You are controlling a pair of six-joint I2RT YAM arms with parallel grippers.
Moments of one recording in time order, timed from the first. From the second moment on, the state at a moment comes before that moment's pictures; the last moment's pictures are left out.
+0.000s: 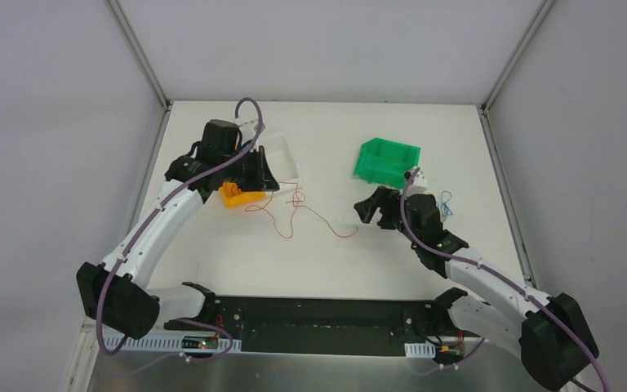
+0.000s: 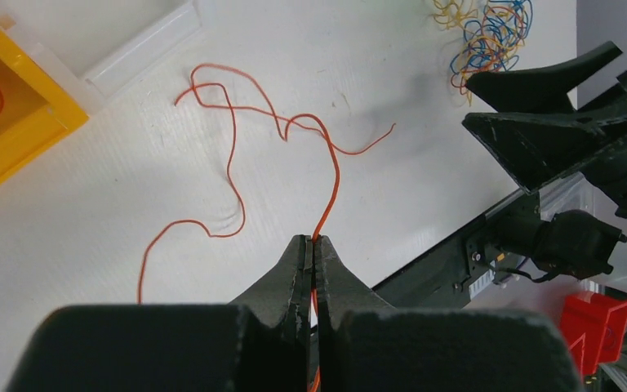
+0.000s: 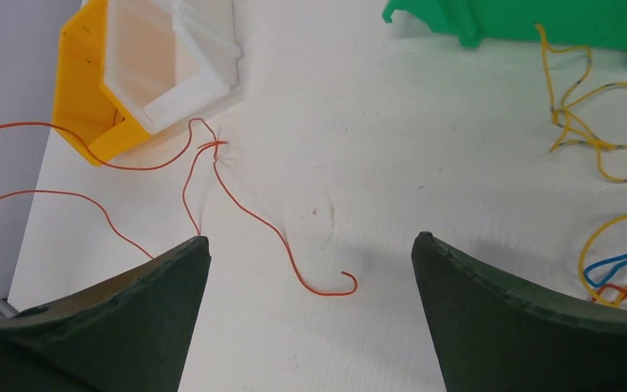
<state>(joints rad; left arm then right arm) -0.37 1.27 1.20 -0.71 0.37 -0.42 0.58 0.95 0.41 0.14 0.07 0.65</state>
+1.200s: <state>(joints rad) -0.37 1.12 1.31 -0.76 0.63 -0.30 0.79 1.31 0.65 0.52 -0.21 0.41</state>
